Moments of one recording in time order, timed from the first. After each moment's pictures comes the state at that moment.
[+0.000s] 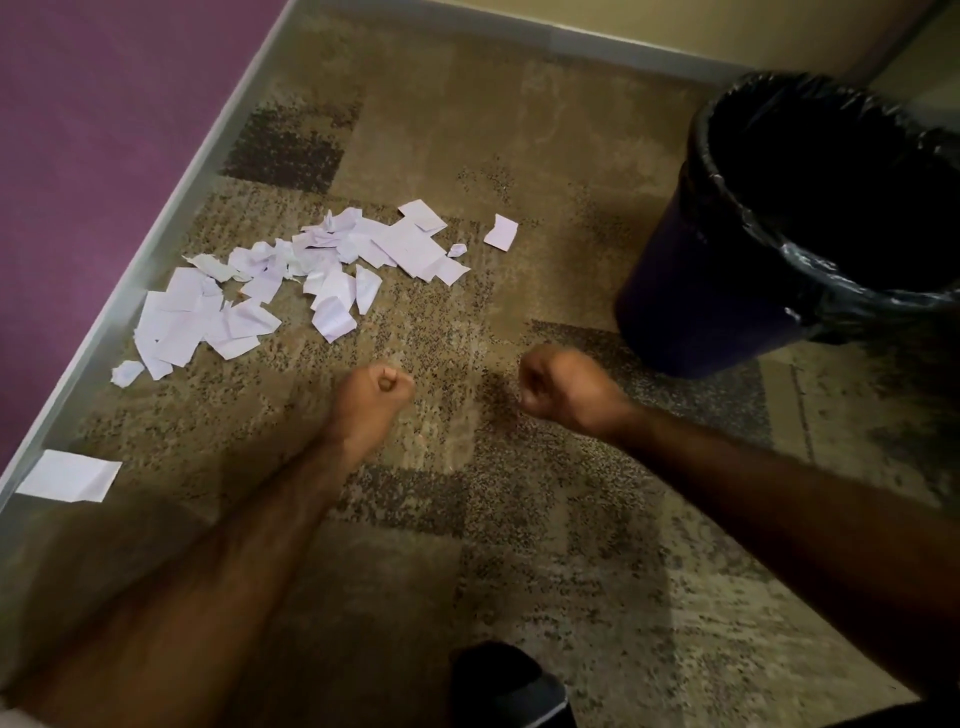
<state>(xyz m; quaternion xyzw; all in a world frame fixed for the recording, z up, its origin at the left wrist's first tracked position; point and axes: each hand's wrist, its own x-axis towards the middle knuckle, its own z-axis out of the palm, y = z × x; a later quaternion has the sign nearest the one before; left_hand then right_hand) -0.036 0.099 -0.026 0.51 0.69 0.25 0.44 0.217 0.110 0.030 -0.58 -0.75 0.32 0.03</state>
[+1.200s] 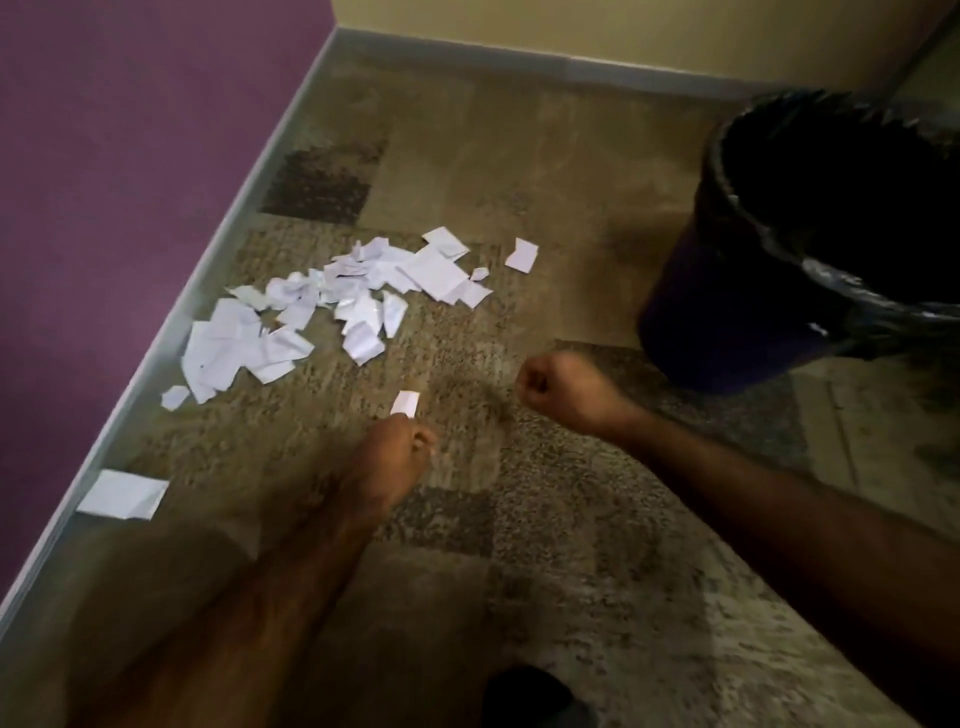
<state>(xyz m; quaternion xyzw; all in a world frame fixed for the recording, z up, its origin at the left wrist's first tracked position) -0.049 0.076 -0.034 0.66 0.67 0.10 0.32 0.191 0.130 0.030 -0.59 -0.75 0.30 0.07</state>
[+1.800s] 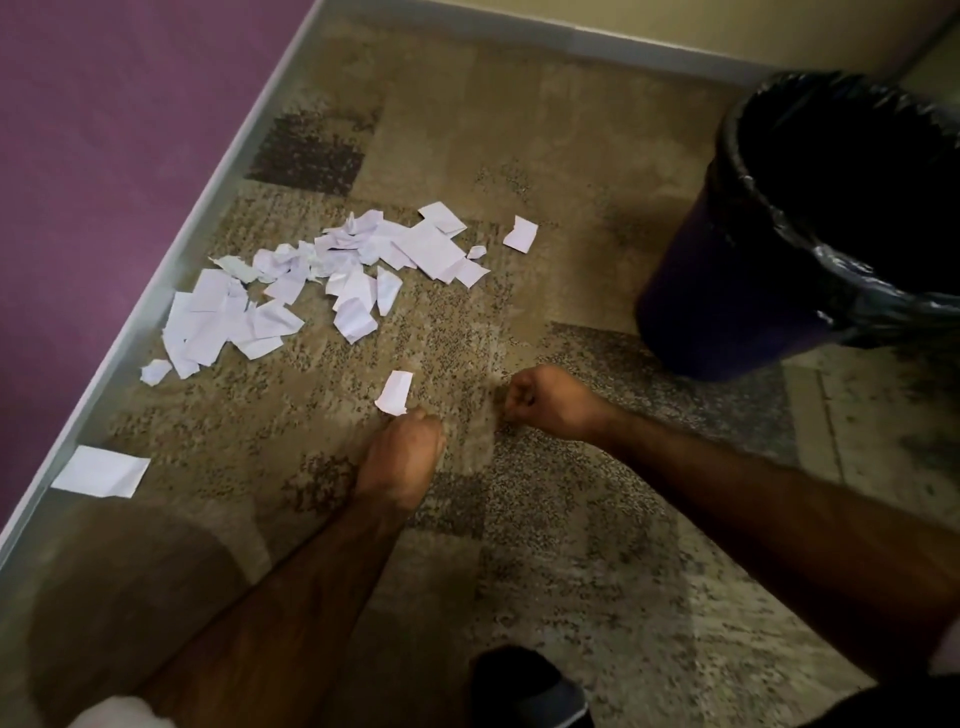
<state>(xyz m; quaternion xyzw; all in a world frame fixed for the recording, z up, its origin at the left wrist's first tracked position) -0.029 0.063 -0.070 0.76 0.62 0.06 0.16 0.190 0.121 -0.013 -0.58 -0.72 0.37 -0.01</state>
